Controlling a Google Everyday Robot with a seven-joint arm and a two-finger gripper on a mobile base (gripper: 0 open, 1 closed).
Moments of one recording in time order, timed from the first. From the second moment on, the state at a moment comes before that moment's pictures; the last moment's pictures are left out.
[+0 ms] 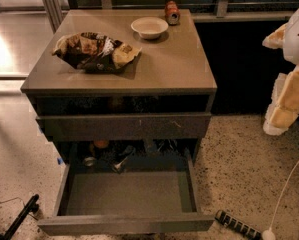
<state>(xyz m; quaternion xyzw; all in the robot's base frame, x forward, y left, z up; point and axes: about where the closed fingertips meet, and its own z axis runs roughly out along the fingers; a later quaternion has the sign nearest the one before) 0.438 -0.216 0.977 -0.60 0.78 -0.04 0.16</state>
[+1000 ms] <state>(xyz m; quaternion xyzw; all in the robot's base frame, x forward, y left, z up) 0.532 -0.170 0.994 -0.63 0.75 -0.05 0.19</state>
